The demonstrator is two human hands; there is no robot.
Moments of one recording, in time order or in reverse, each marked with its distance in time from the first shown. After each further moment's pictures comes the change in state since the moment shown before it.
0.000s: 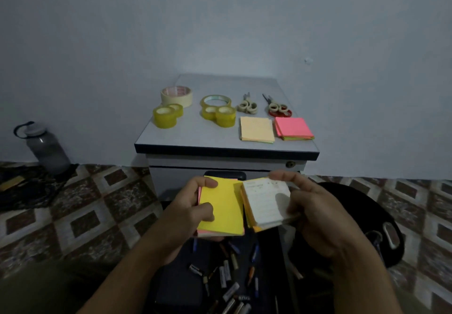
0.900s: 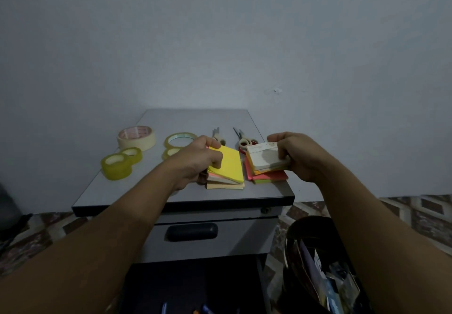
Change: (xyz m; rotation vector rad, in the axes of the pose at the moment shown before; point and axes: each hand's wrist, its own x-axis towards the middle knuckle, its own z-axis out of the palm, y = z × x) left_hand 0.195 0.117 0.045 0.367 0.071 -0.008; right_hand 0.161 -0.122 -0.071 -0.317 0.190 -0.111
